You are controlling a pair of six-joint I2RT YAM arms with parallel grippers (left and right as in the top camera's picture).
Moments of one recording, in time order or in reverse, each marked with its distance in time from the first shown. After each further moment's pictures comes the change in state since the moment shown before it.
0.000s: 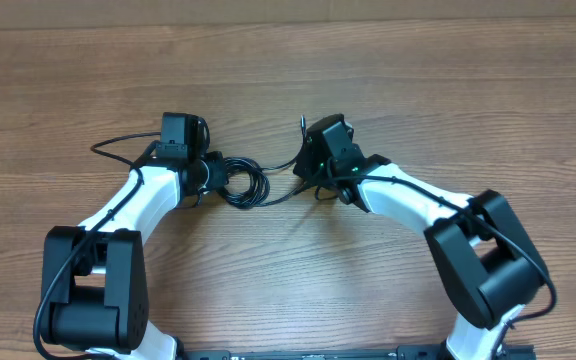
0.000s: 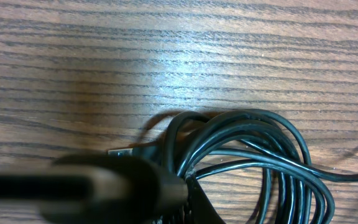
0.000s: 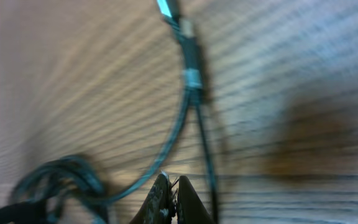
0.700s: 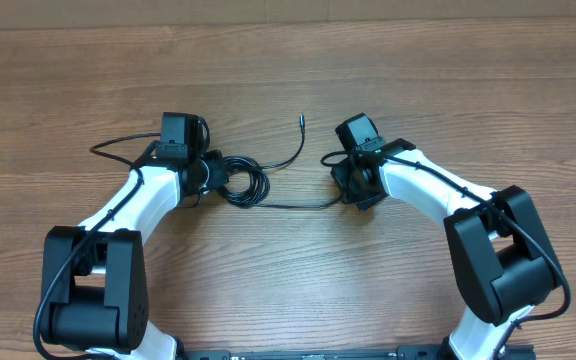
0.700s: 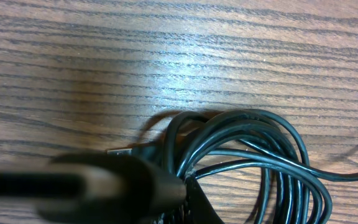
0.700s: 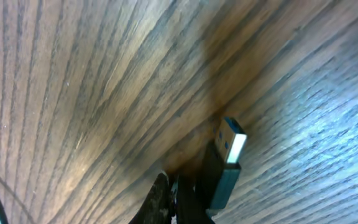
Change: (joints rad) left arm 0.000 0.000 0.000 0.004 -0.003 -0.030; right arm -0.124 -0.019 0.039 -0.457 0.020 0.460
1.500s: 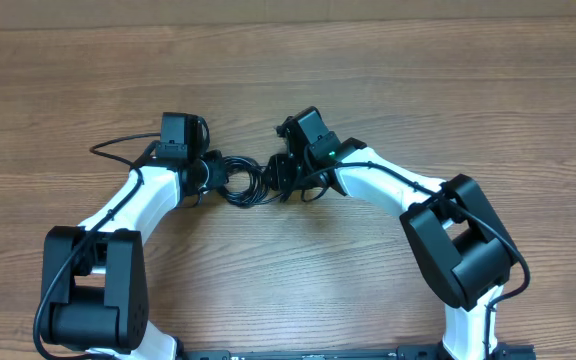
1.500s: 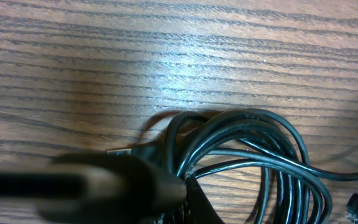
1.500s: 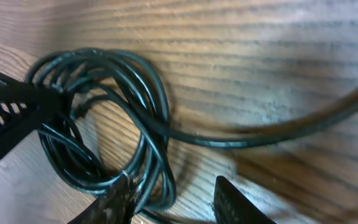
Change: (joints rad) left arm 0.000 0.000 0.000 0.000 0.000 0.000; right arm 0.164 0.147 0.167 0.286 -0.324 -0.888
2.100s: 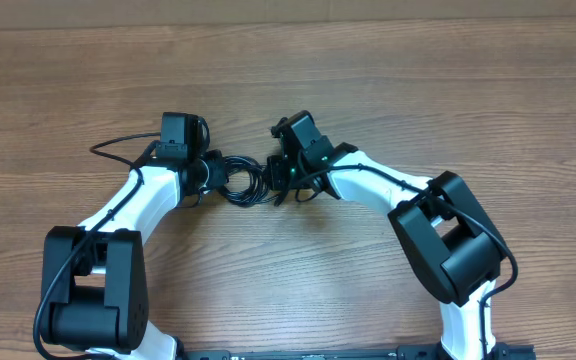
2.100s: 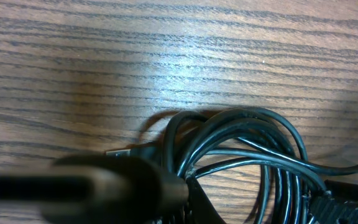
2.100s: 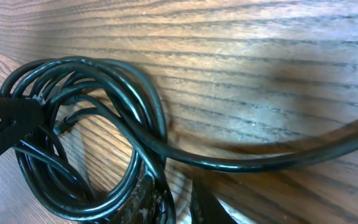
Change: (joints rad) left arm 0.000 0.000 0.000 0.003 0.000 0.000; right arm 0.027 0.042 0.000 0.064 0.053 -0.004
